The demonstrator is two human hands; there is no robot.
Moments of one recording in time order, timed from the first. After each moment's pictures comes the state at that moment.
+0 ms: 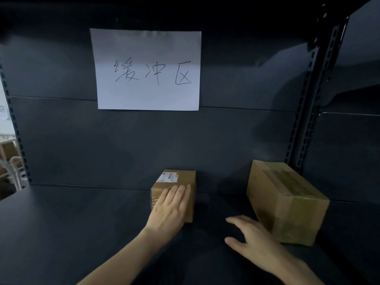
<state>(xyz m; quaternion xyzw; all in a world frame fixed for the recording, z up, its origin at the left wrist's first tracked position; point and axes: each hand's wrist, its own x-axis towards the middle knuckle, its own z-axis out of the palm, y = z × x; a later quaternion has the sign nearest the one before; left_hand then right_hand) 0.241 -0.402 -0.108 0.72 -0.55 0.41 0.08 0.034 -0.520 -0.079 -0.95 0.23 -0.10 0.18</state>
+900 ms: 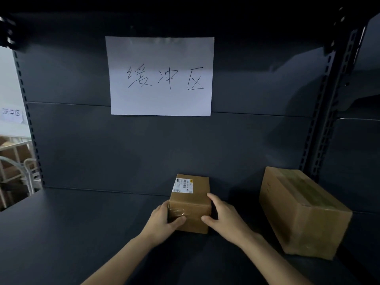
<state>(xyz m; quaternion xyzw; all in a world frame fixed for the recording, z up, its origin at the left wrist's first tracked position) 0.275 -0.375 -0.109 0.82 -0.38 -0.12 0.40 0.130 -0.511 -0.074 -0.92 0.23 -0.15 0.27</state>
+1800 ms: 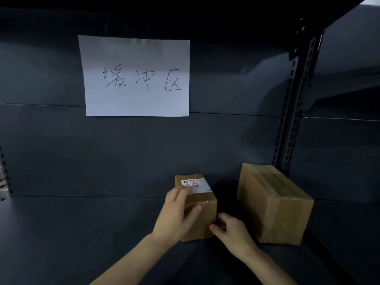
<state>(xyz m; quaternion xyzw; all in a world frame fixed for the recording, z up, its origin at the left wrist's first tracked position) 0.202 -0.411 -0.074 0.72 -0.54 0.09 0.43 0.070 -0.523 -0.093 -0.87 0.32 -0.18 0.34</state>
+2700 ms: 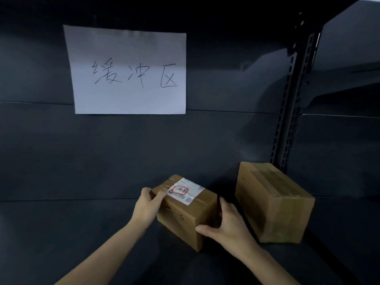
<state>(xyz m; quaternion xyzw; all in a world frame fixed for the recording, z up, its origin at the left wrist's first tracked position) 0.264 -0.412 -0.074 0.75 -0.26 -0.17 0.59 0.076 -0.506 -0.073 -0.86 0.33 -0.22 0.32</state>
